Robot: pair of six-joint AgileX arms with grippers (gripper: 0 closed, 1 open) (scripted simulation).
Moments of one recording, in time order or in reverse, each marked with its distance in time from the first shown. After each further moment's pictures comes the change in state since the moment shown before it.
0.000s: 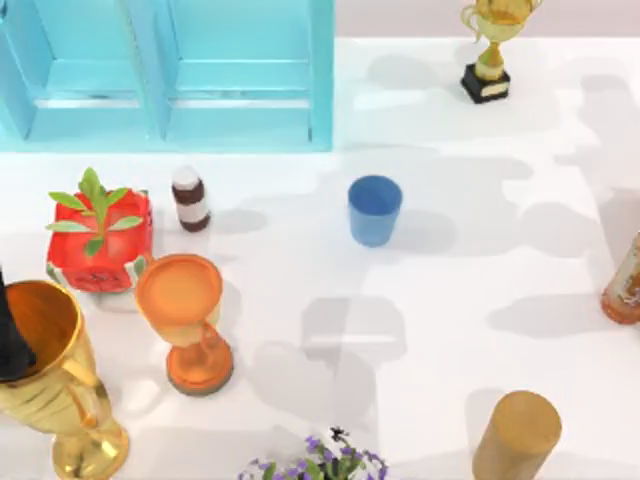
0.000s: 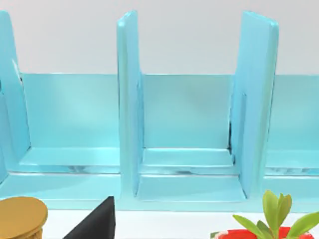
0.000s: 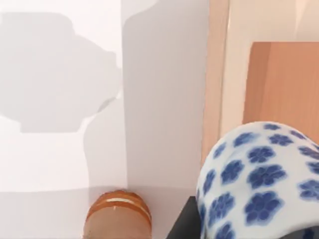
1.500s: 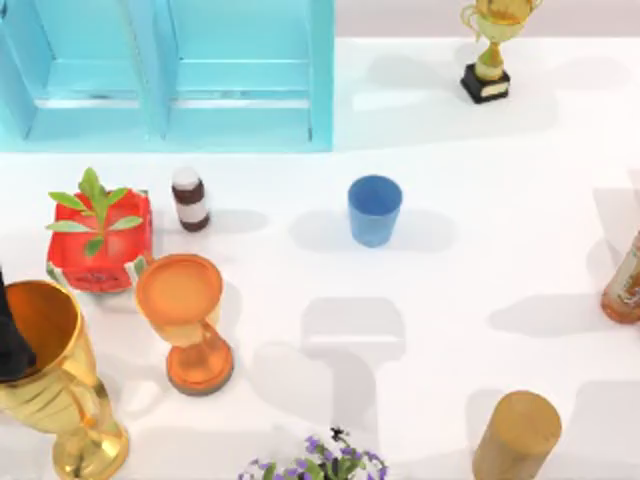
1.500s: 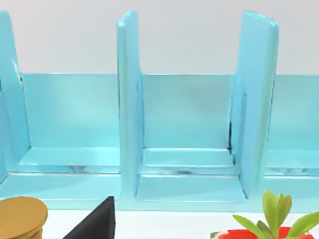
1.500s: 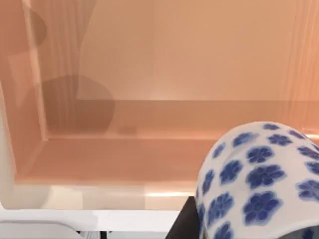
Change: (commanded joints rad) left arm 0.000 0.000 0.000 0.000 0.000 0.000; right arm -0.547 -0.708 -0.748 0.037 -0.012 -0.556
